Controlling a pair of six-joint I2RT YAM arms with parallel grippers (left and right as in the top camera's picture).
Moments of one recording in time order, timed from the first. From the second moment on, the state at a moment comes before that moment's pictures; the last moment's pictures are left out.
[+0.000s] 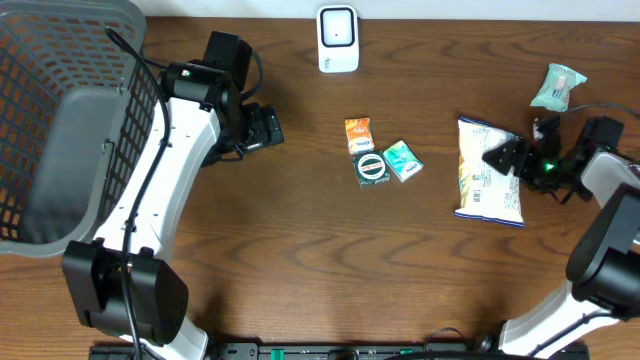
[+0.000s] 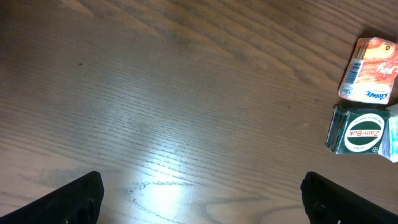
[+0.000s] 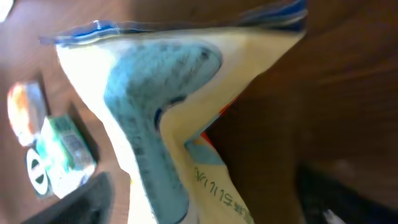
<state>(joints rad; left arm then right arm) -0.23 1.76 1.64 -1.25 0.04 -0.52 -0.46 1.94 1.14 -0.55 -0.66 -0.08</state>
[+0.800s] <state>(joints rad) -0.23 1.76 1.64 -1.25 0.04 -0.52 -0.16 1.67 1.26 -0.72 -0.19 0.11</state>
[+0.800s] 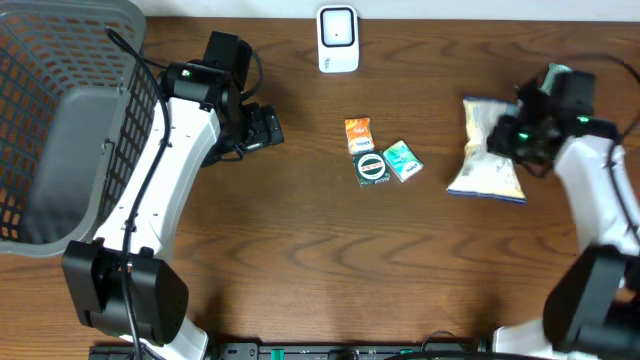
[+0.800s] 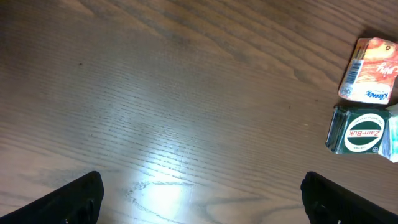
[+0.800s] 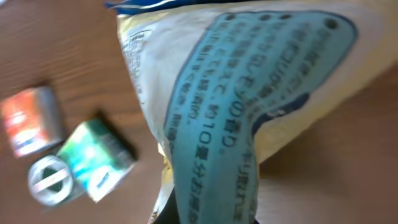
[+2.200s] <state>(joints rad) -0.23 1.76 1.64 -1.25 0.04 -0.52 0.25 1.92 1.66 -1.08 0.28 0.29</state>
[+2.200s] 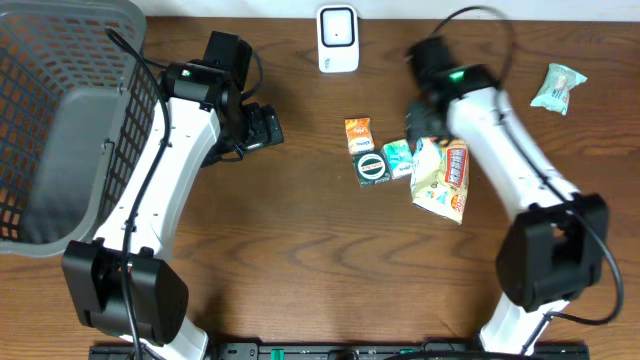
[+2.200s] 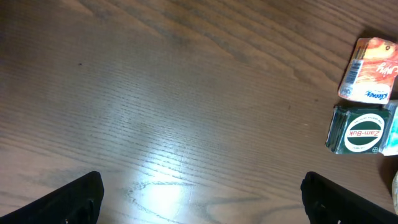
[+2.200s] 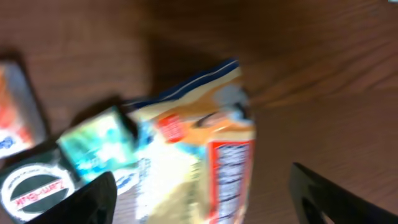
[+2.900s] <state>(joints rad) -0.23 1.76 1.64 -1.25 0.04 -0.52 0.03 1.92 1.27 -0.78 -0.15 0.02</state>
